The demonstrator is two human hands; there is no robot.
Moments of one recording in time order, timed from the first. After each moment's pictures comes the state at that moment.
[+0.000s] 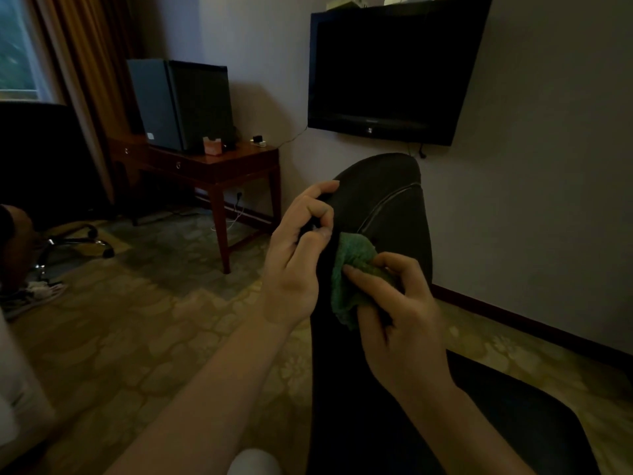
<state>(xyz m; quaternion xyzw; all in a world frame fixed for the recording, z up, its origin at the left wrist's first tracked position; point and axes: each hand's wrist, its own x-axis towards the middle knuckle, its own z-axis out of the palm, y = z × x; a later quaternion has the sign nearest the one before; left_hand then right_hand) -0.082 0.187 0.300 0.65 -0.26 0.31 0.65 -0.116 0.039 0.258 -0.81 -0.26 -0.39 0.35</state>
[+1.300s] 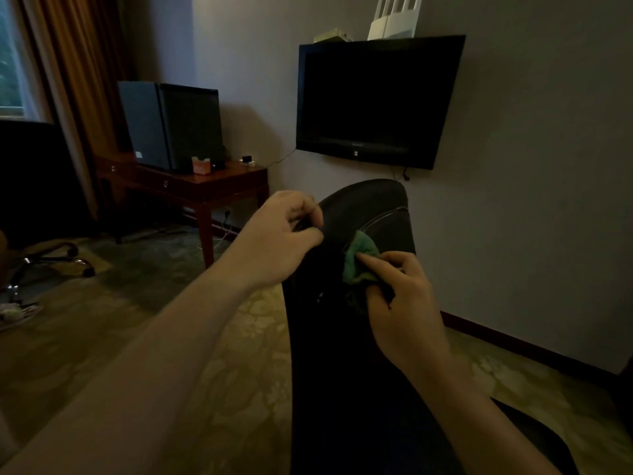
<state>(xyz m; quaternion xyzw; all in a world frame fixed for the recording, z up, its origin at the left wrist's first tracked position) -0.067 0.206 0.368 0.85 -0.17 0.15 0.47 -0.076 0.009 0.289 -0.86 -0.18 -0.28 0.39</state>
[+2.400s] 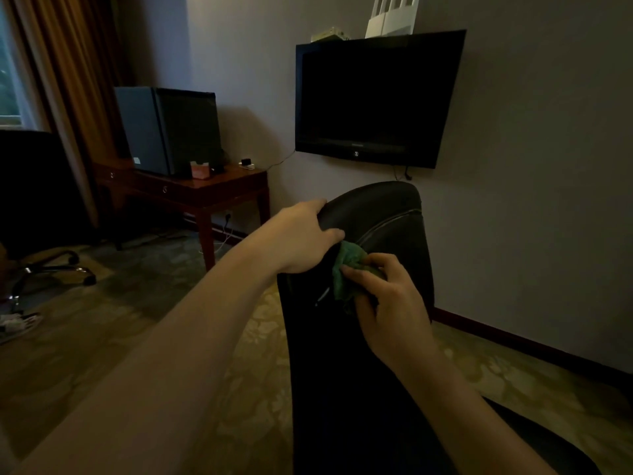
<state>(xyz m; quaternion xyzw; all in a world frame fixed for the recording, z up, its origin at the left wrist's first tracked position) -0.022 0.188 0.393 0.94 -0.11 0.06 0.31 -0.037 0.020 0.275 -0.87 -0.23 -0.33 0.29</state>
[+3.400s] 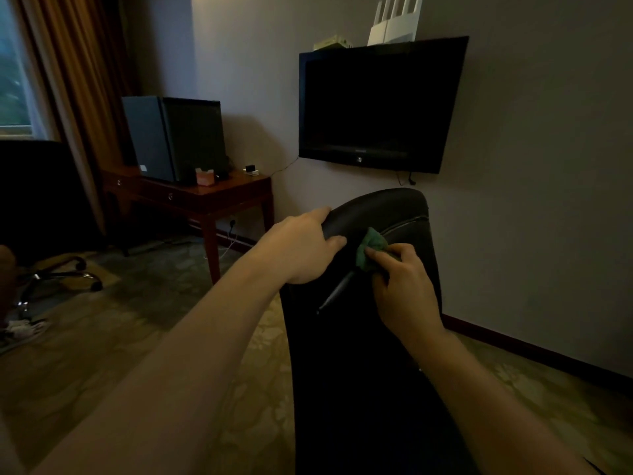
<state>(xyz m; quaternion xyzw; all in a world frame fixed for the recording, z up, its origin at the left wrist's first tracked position) -0.021 0.187 0.396 0.97 -0.10 0.05 0.23 0.010 0.006 0.290 -0.90 -0.15 -0.30 0.28</state>
